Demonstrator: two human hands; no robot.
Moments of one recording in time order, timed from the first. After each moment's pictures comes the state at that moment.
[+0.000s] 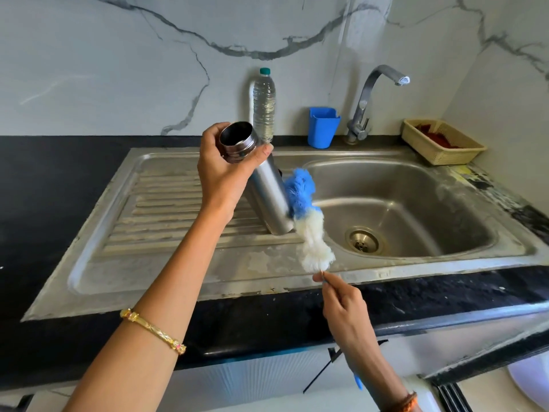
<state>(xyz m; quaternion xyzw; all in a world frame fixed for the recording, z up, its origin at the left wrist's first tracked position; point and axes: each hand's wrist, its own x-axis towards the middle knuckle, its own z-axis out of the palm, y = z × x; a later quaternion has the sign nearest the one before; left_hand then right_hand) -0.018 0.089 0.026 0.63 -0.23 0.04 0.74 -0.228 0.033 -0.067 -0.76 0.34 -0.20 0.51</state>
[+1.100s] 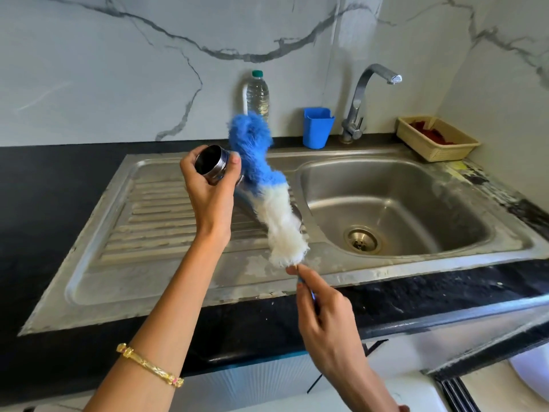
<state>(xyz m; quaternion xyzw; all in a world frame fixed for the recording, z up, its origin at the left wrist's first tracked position) -0.032 0.095 0.009 0.56 -0.16 0.05 0.81 -0.226 0.063 -0.046 -0.84 0.24 -0.23 0.43</state>
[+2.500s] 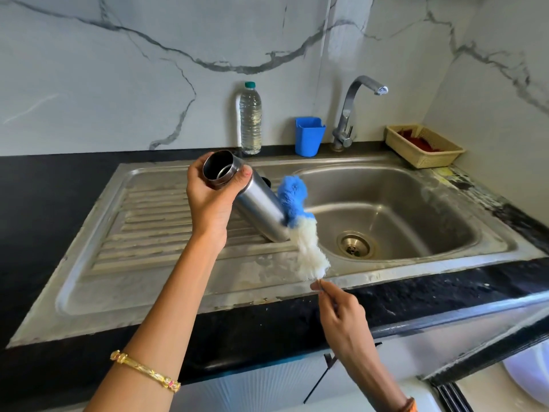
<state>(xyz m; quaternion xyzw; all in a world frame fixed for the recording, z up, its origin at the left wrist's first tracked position) -0.030 0.092 0.021 0.52 -0.18 0.00 0.84 -0.230 0.032 -0.058 -0.80 0.34 -0.20 0.45</state>
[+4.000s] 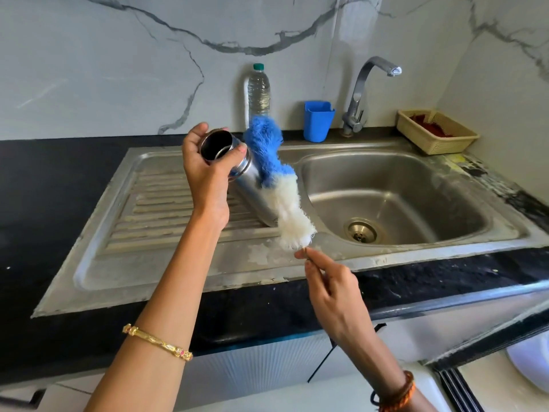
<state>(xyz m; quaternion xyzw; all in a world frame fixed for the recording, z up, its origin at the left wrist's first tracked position) -0.035 0.106 0.030 0.51 -0.16 0.00 0.84 -0.223 0.049 -0.044 -0.82 0.25 -0.22 0.47</state>
